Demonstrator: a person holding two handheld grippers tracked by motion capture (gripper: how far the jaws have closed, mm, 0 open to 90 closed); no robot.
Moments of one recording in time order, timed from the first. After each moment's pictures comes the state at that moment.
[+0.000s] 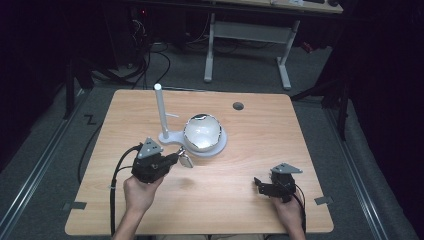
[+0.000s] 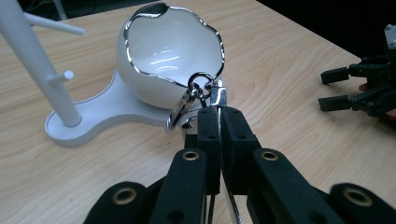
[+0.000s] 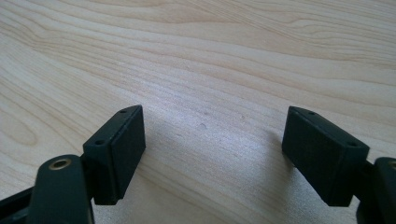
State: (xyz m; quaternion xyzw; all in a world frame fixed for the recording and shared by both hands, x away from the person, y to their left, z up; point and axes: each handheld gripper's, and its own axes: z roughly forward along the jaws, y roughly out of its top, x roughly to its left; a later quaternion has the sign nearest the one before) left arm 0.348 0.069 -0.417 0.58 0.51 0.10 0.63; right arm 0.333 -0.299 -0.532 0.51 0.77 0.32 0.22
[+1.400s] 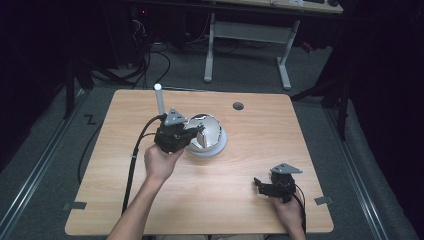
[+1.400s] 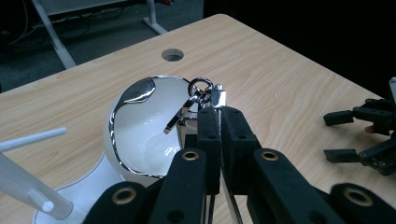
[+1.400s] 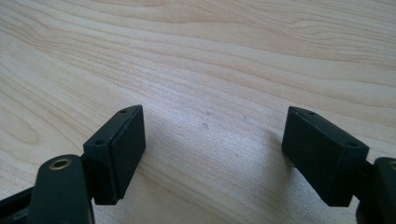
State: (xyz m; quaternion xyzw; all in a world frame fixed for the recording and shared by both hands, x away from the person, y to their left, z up) left arm 0.405 0.019 -0.379 0.60 0.48 0.11 0.63; right arm 0.333 -0.298 -0.532 0.51 0.77 0.32 0.22
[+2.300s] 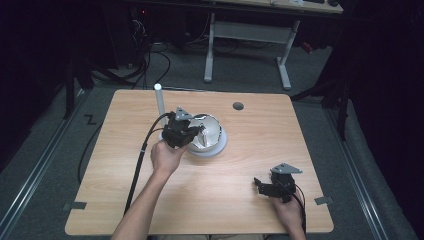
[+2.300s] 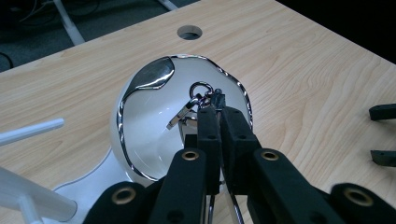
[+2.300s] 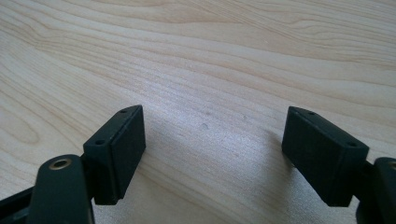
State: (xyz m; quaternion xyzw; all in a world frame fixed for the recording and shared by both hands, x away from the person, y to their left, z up) left arm 0.439 0.004 -0.409 0.61 0.51 0.12 0.60; right arm 0.333 -0.298 -0.532 0.51 0.77 0.32 0.22
